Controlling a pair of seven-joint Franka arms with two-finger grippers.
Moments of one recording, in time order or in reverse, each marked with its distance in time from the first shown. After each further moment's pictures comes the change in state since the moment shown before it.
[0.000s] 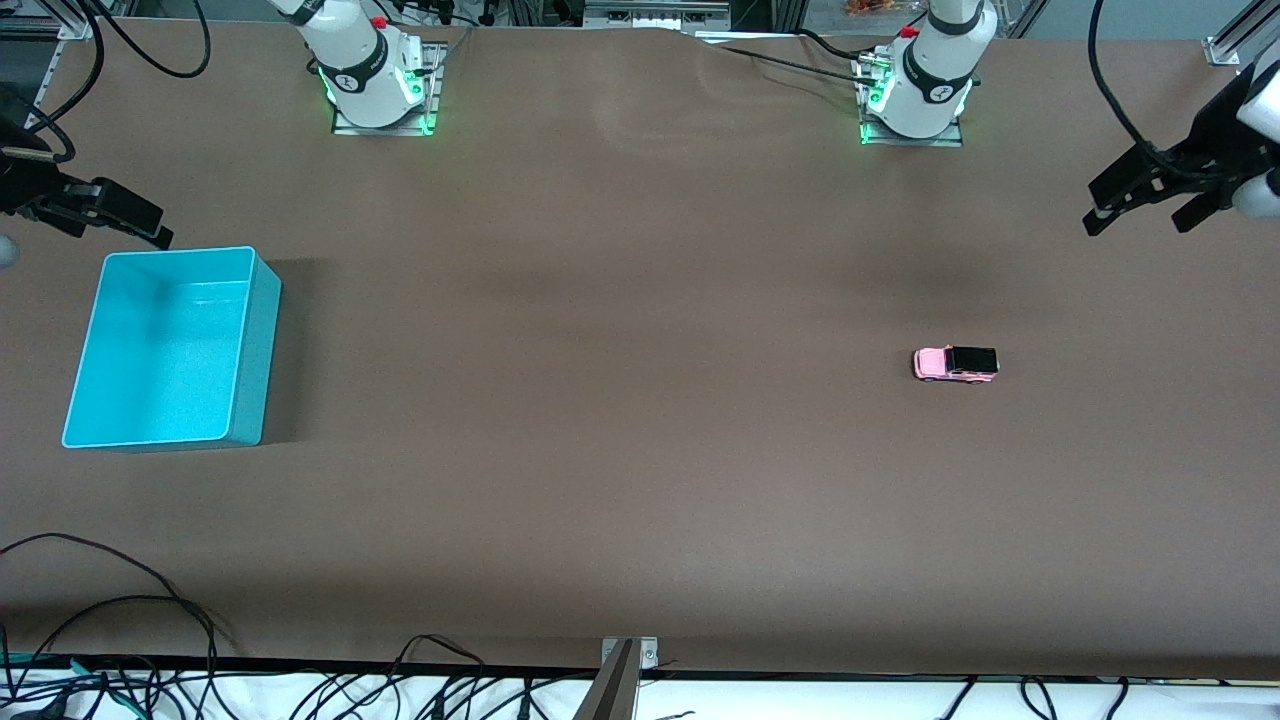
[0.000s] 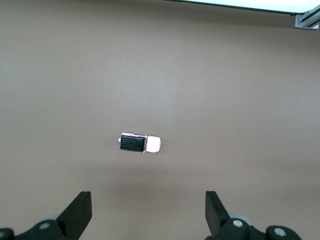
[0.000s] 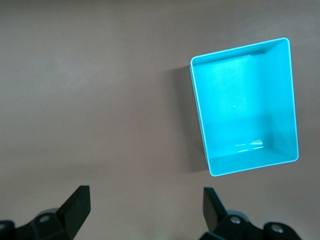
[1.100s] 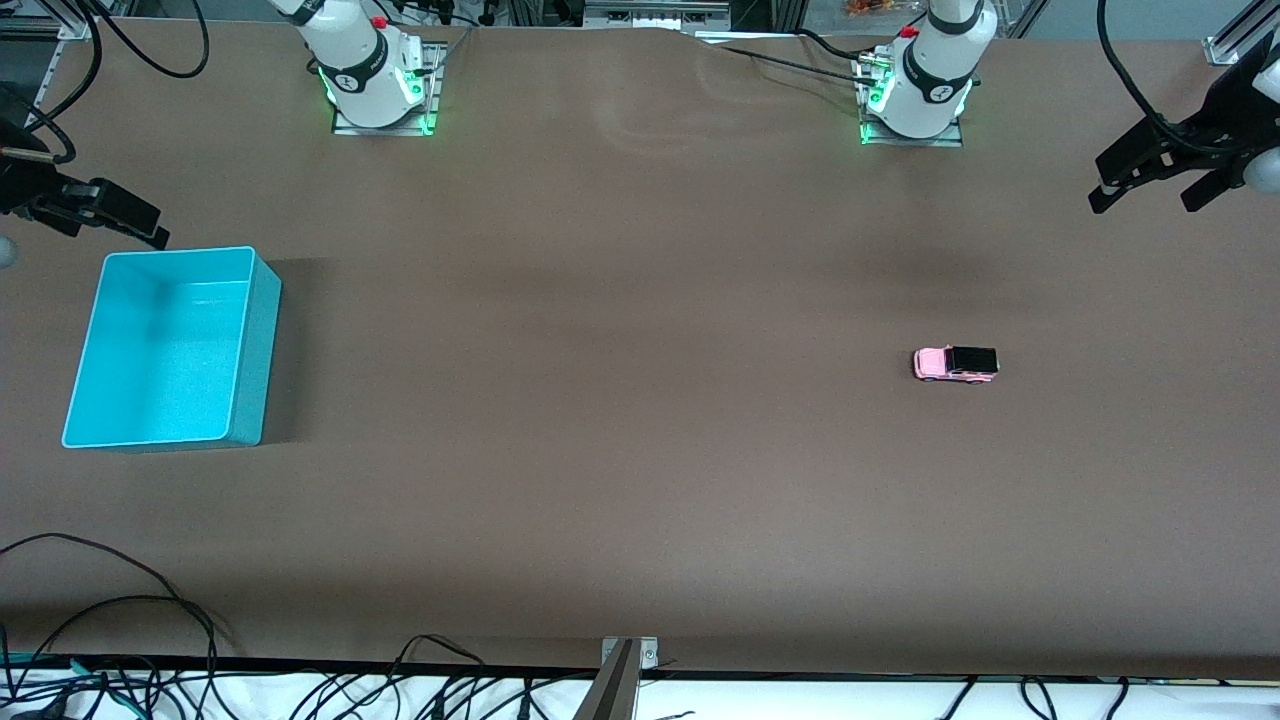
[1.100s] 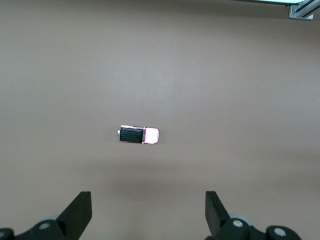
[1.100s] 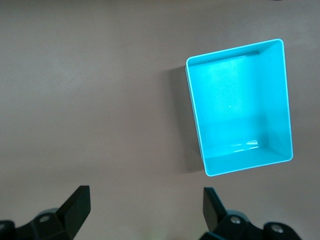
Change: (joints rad) left arm -0.058 0.016 0.044 0.074 0.001 -0.091 0.003; right arm 0.000 0.000 0.001 0.000 -0.018 -0.001 0.000
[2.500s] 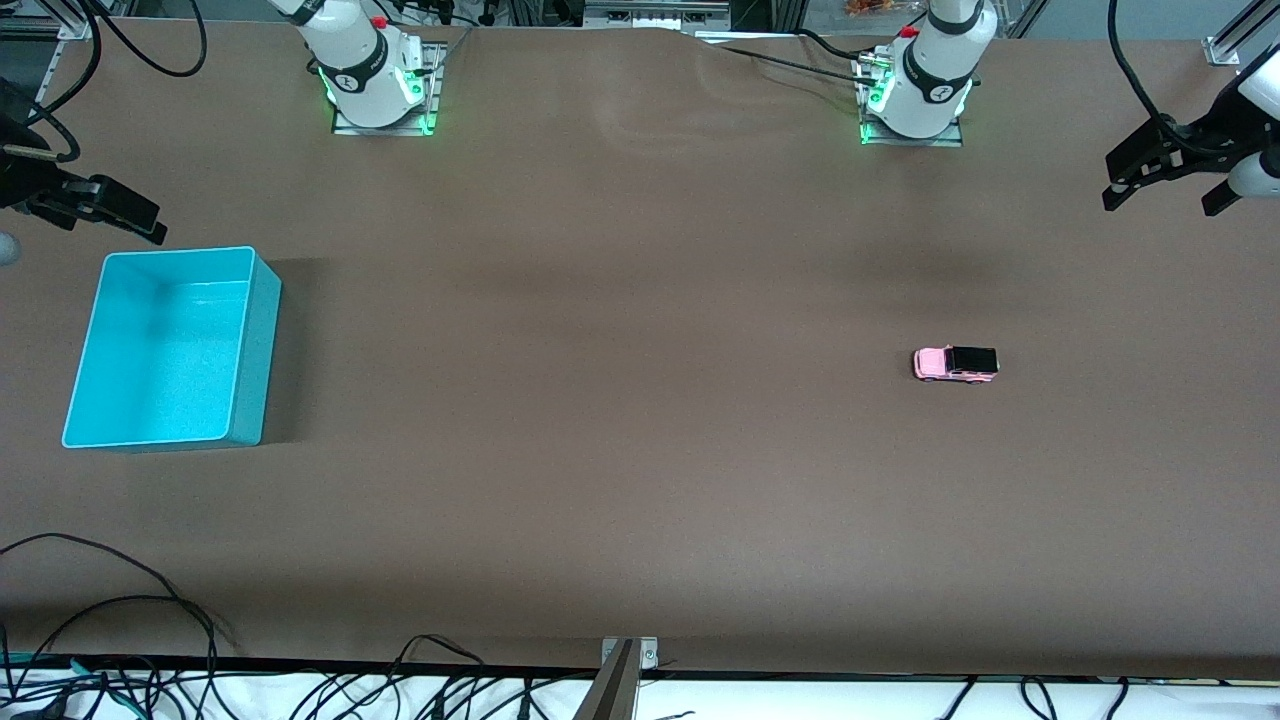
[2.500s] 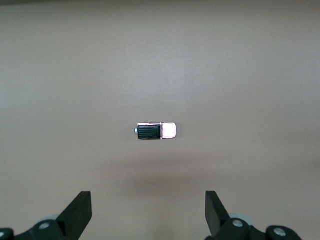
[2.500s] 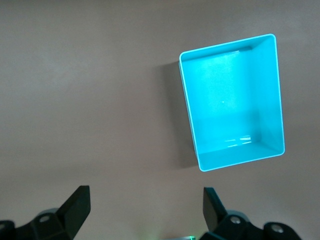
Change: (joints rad) left arm 0.001 0.008 0.004 0.000 0.067 -0.022 0.136; right arm 0.000 -0.006 0.003 -0.005 -0.025 -0.019 0.004
